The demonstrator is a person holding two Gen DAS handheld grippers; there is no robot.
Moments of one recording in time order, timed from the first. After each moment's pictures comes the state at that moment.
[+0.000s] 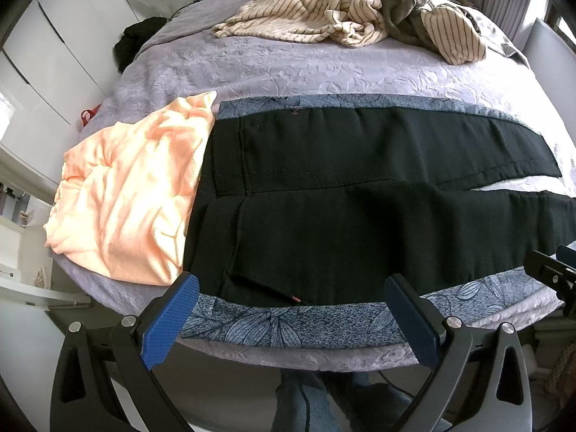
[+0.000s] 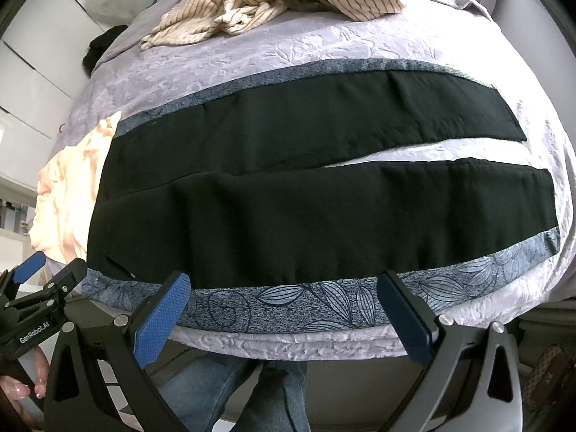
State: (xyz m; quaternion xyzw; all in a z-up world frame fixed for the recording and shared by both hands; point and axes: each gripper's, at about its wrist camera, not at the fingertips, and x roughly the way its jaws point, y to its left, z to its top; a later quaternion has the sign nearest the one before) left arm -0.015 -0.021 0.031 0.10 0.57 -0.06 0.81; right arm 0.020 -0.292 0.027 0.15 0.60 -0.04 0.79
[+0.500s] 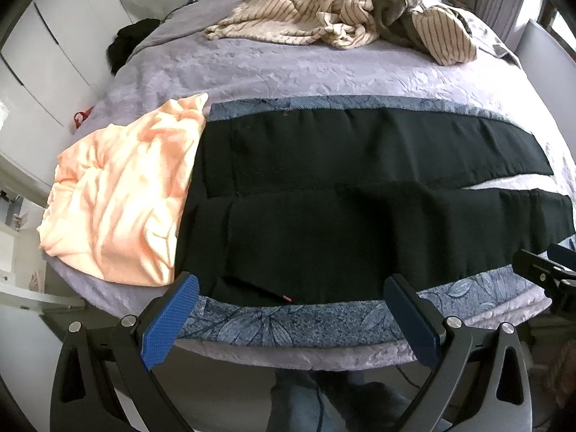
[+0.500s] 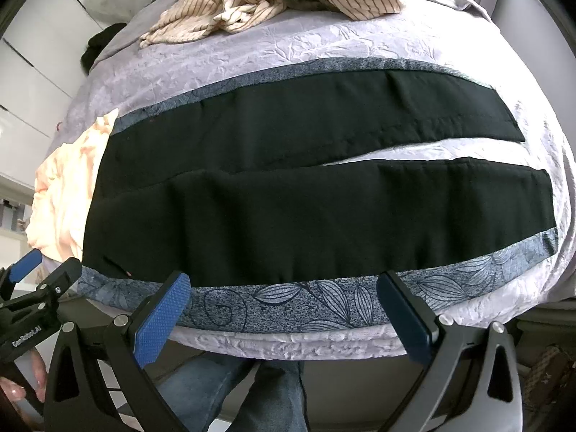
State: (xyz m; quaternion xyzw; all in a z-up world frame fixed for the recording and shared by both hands) left arm -0.020 -0.026 0.030 0.09 0.57 -0.08 0.81; right arm 0.018 -0.290 0.025 0.14 0.60 -0.04 0.79
